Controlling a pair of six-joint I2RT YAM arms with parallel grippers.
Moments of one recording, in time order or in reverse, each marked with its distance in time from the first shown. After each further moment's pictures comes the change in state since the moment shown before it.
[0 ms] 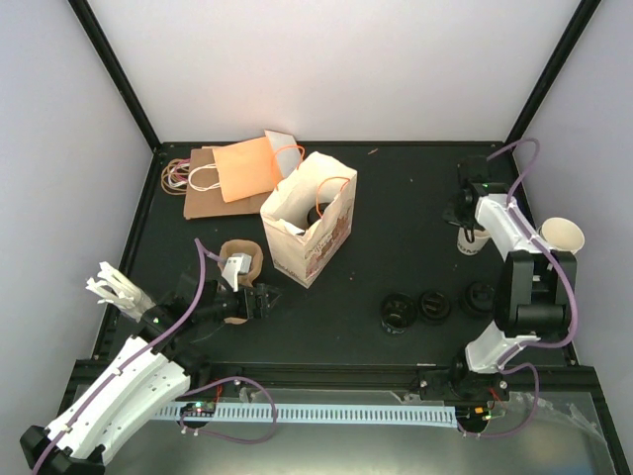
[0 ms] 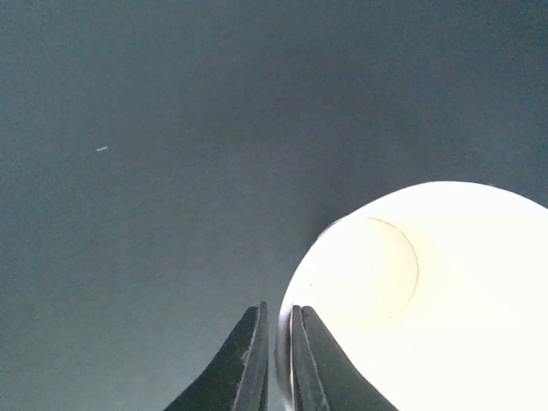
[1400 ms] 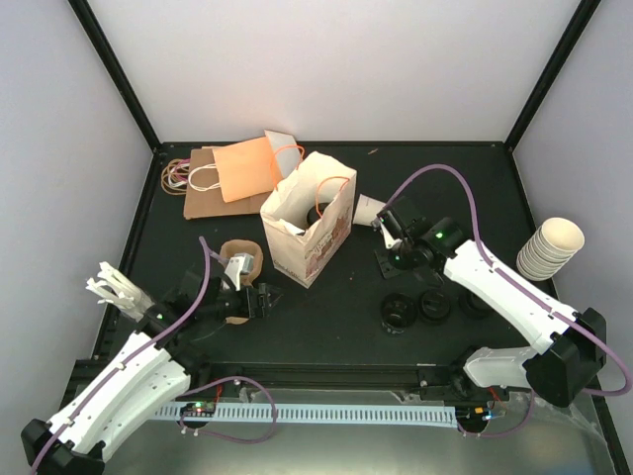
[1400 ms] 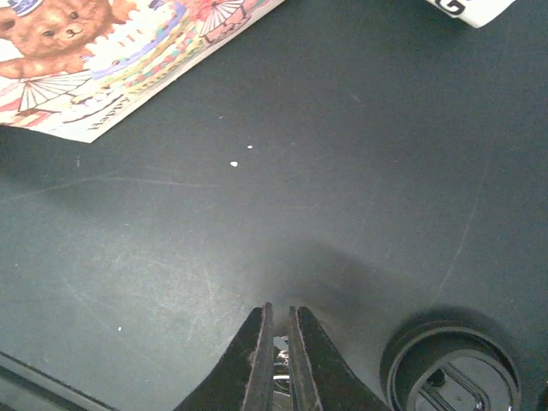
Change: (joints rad) left arm 0.000 0.039 0.002 0.000 0.000 -0.007; right arm 0.697 -0.375 -0.083 -0.298 -0.184 -0.059
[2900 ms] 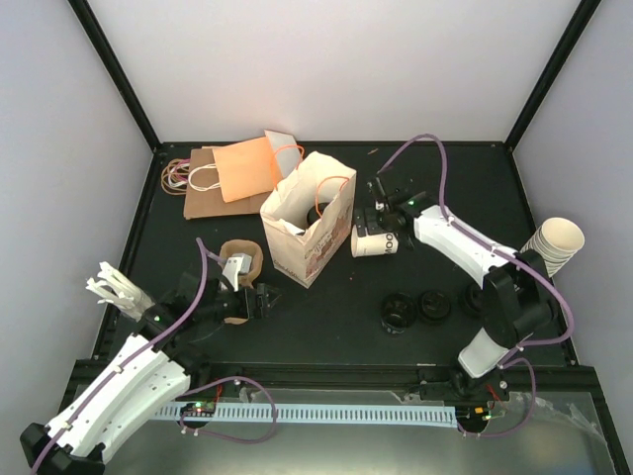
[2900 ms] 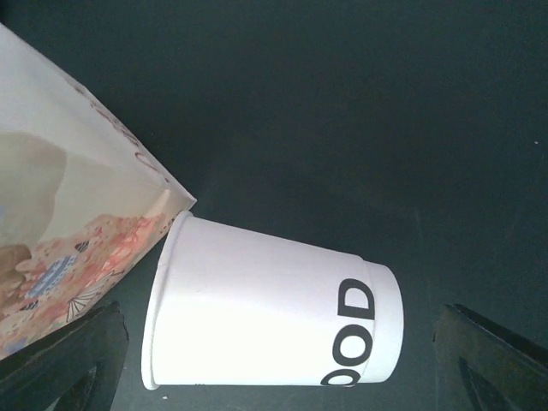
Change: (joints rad) left arm 0.000 -0.021 0.008 -0.023 -0.014 -0.001; right arm -0.169 0.354 0.110 0.376 0.125 0.020
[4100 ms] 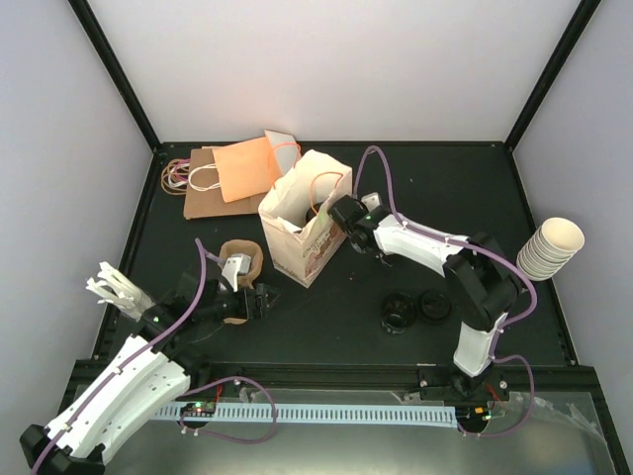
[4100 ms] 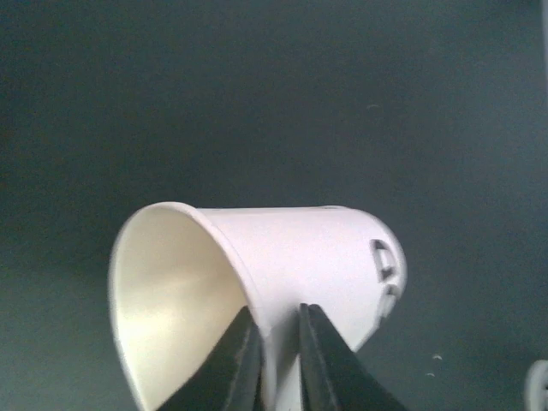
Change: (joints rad) left arm 0.000 -0.008 0.000 -0.009 -0.008 -0.006; right arm 0.204 0.189 0.025 -0.131 0.531 0.114
